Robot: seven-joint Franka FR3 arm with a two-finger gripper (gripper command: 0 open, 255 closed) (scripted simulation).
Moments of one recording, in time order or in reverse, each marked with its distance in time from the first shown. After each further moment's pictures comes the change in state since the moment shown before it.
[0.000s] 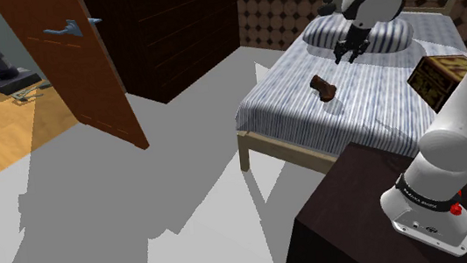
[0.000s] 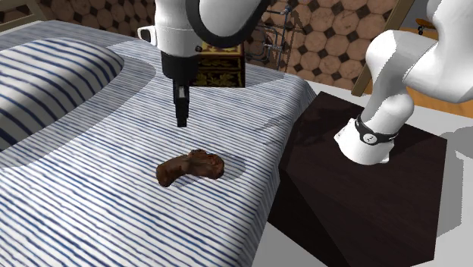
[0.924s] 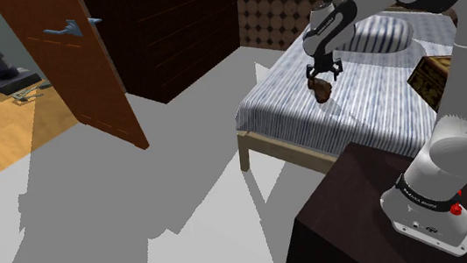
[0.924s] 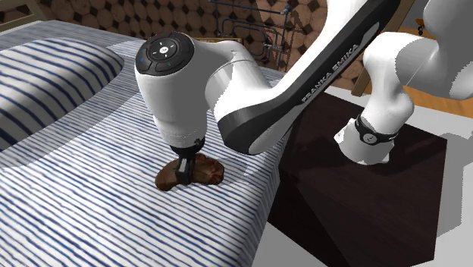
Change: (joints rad) arm 0.214 0.208 0.025 0.042 -0.388 -0.008 0.817
